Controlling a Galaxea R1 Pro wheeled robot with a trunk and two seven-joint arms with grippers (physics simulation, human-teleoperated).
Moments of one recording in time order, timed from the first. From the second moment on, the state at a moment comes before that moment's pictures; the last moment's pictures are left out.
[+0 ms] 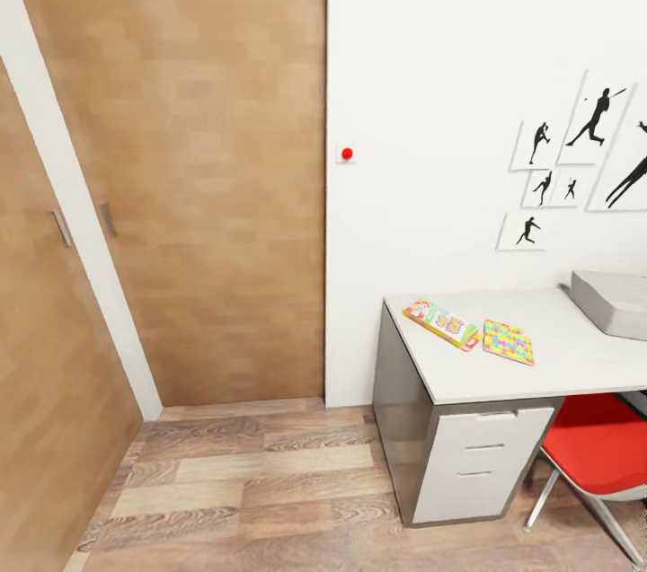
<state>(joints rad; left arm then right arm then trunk) 0.00 -0.02 -0.01 0.00 0.00 0.00 0.00 0.00 0.02 0.00 0.00 0.00 -0.02 0.00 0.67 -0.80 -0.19</state>
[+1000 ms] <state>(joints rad) 0.00 -0.02 -0.01 0.00 0.00 -0.01 0.00 0.00 0.03 0.00 0.00 0.00 -0.21 0.00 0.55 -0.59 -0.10</state>
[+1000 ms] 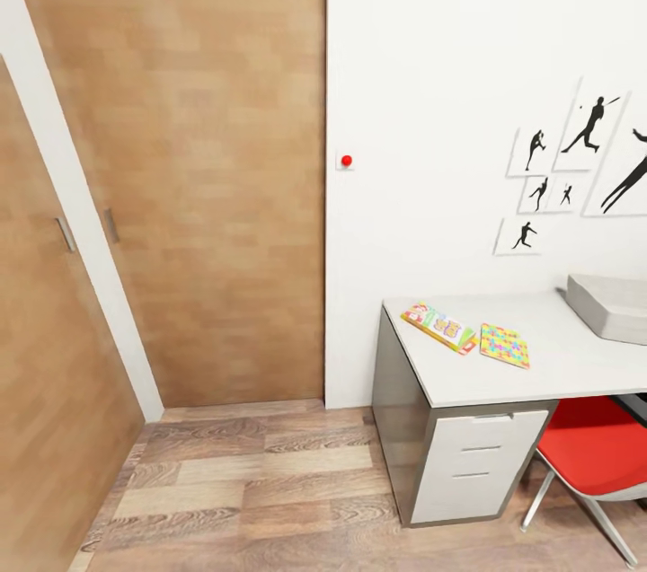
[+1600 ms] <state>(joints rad) 0.00 -0.02 -0.01 0.00 0.00 -0.01 0.00 0.00 0.02 -0.01 0.00 0.00 -0.21 0.01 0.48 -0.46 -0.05</state>
